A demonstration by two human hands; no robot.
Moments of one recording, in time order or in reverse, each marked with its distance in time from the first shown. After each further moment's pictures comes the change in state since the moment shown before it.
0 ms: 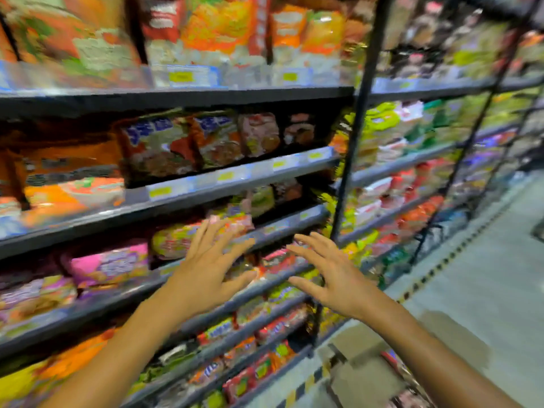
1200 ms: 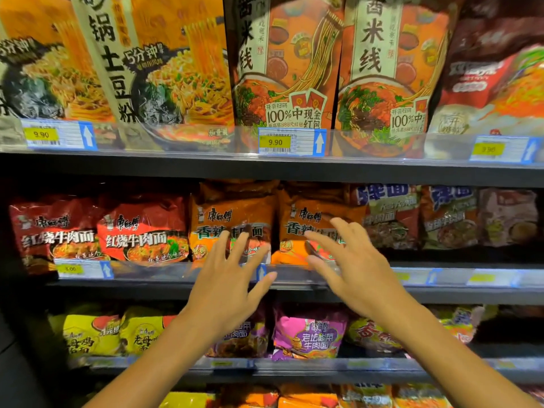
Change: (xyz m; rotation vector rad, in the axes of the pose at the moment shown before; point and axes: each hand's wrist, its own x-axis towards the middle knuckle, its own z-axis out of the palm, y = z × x) left_hand -0.151 -0.254 -0.114 0.284 -0.050 -0.844; right_hand 0.310 -0.268 0.111 -0.088 0.176 -0.437
